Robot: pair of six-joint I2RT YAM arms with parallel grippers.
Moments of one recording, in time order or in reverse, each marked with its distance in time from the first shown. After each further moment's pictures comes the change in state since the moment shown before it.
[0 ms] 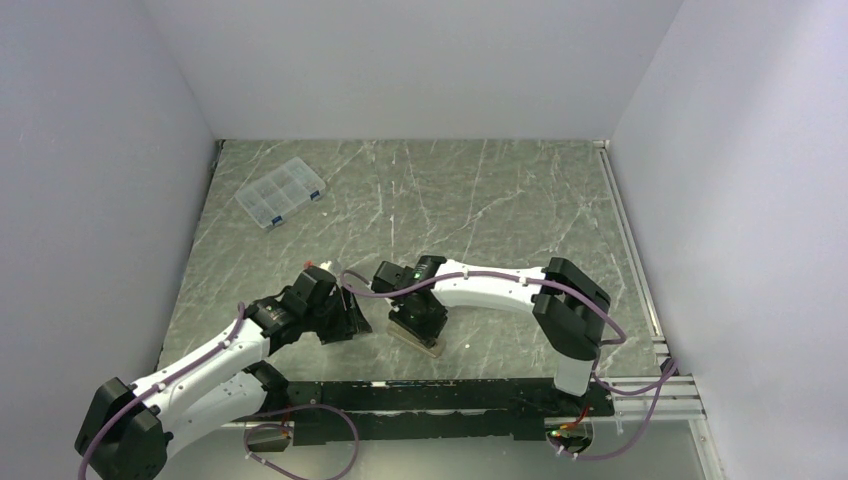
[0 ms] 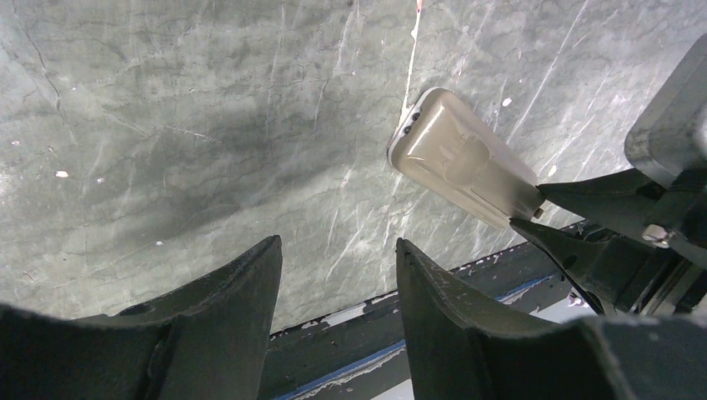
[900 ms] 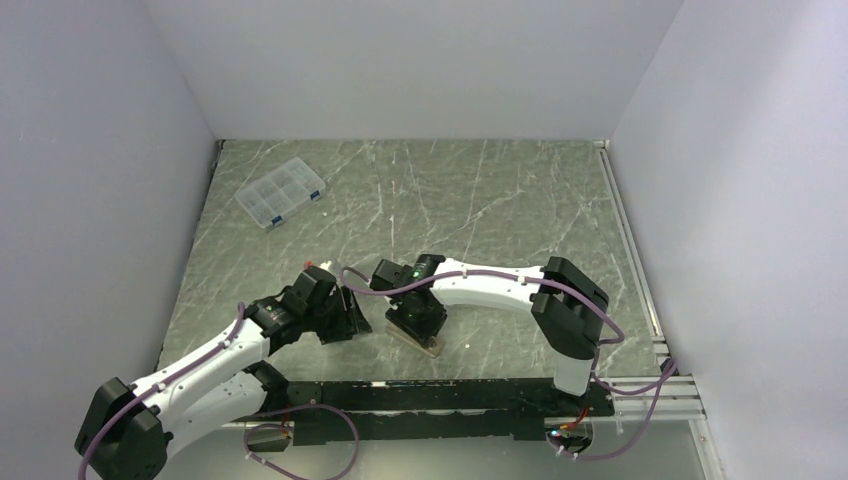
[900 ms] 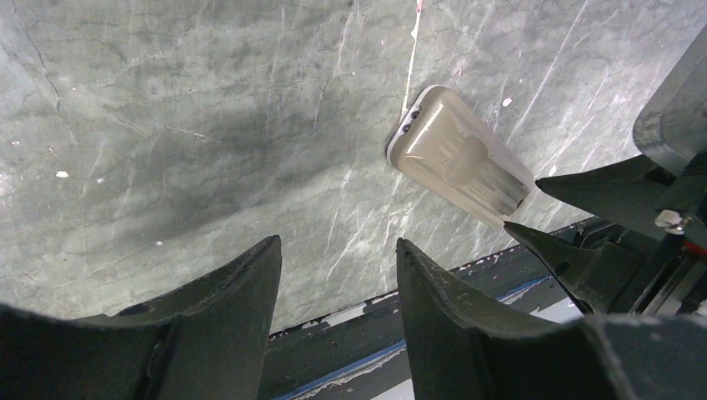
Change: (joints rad) left arm 0.000 0.000 0.000 0.000 0.000 0.003; right arm -0.005 0.012 0.016 0.003 -0.008 0.026
